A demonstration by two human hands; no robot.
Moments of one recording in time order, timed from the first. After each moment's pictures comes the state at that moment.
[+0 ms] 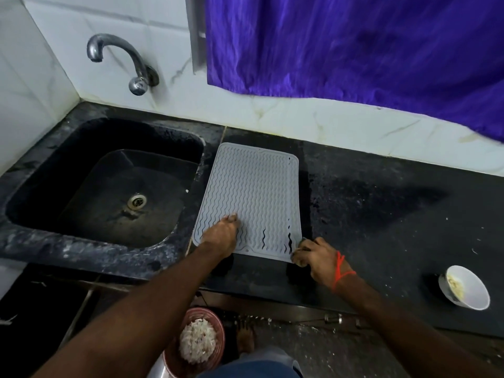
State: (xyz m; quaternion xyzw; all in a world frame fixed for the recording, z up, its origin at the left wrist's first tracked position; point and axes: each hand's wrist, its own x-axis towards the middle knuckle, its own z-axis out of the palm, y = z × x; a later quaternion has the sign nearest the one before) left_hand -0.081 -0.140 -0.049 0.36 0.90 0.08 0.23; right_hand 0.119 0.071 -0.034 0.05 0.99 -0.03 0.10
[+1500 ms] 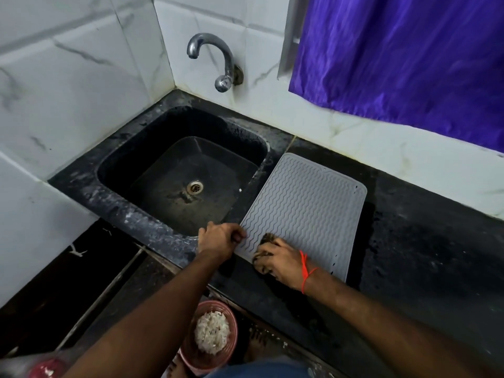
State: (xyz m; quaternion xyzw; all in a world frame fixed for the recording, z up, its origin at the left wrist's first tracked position) left_hand -0.107 -0.212 -0.050 0.07 0.96 0.22 0.16; right_hand -0.035 -0.011 -0.051 -0.28 0.95 -0.11 0.13
